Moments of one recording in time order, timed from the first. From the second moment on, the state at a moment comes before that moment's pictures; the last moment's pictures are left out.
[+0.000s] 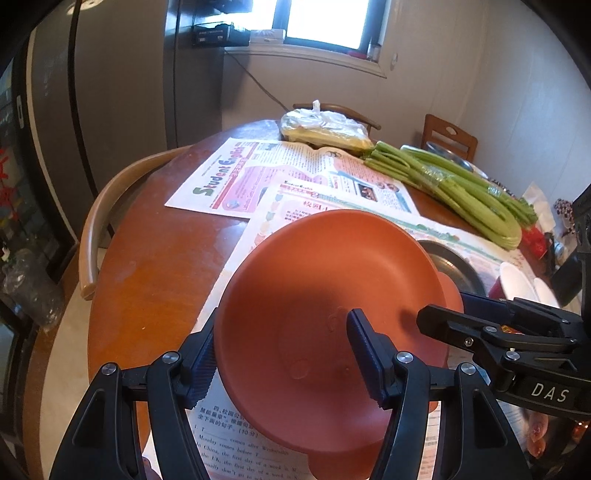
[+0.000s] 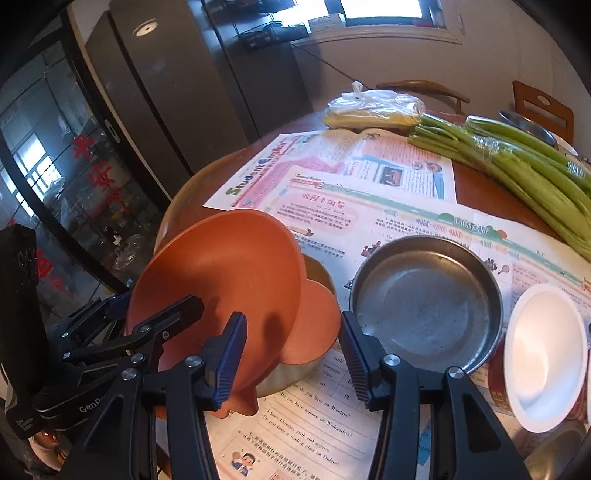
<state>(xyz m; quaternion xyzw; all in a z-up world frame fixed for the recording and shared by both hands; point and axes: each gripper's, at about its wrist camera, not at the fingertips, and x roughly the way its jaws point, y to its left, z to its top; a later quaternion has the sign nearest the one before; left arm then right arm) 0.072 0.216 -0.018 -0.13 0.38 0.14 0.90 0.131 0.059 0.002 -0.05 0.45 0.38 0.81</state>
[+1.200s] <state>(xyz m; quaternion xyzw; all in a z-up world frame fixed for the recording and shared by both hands) 0.087 0.234 -0.044 -0.12 0.41 0.17 0.89 0.114 0.072 -0.031 -0.08 0.47 0.38 0.79</state>
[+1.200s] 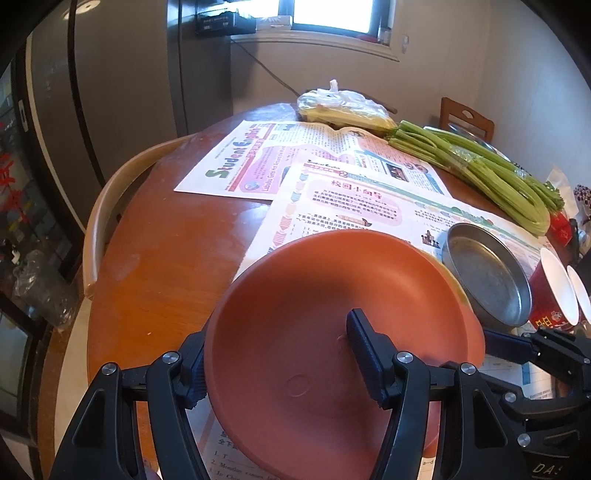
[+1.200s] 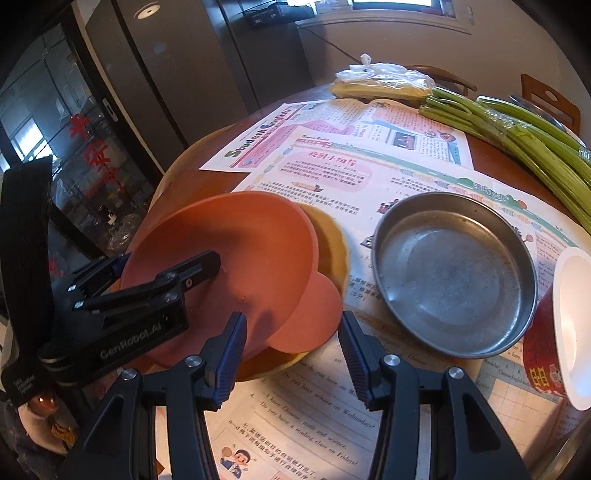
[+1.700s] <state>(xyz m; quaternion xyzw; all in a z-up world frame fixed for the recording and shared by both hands) 0.090 0.219 -0.045 -0.11 0.41 0.15 0.89 0.123 0.059 -0.029 -0.04 0.48 0.37 0.80</state>
